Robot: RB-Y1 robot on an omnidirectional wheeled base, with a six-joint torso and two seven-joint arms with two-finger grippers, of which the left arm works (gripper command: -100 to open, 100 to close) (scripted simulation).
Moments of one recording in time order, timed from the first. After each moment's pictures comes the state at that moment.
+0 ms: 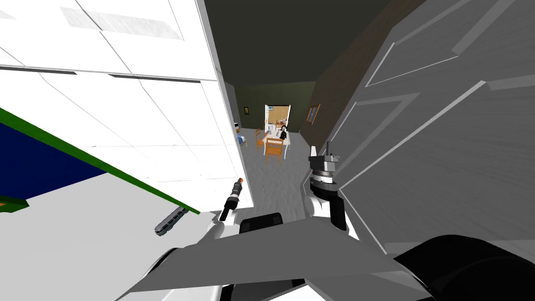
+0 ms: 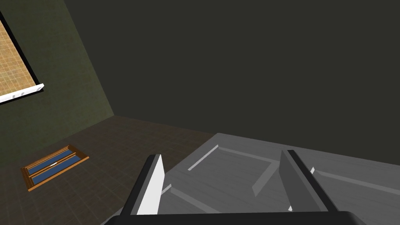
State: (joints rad) arm -0.23 0.08 -0.10 -0.51 0.04 -0.85 0.07
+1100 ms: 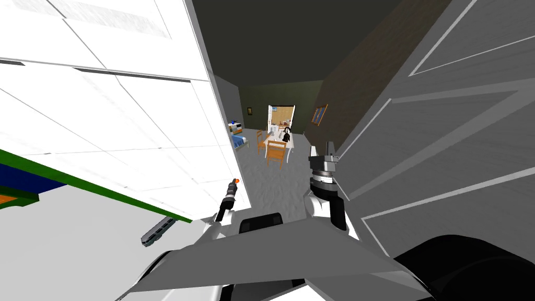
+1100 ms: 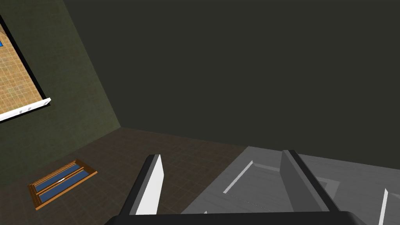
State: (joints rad) arm -0.23 0.10 -0.01 -0.49 0.09 -0.85 0.03
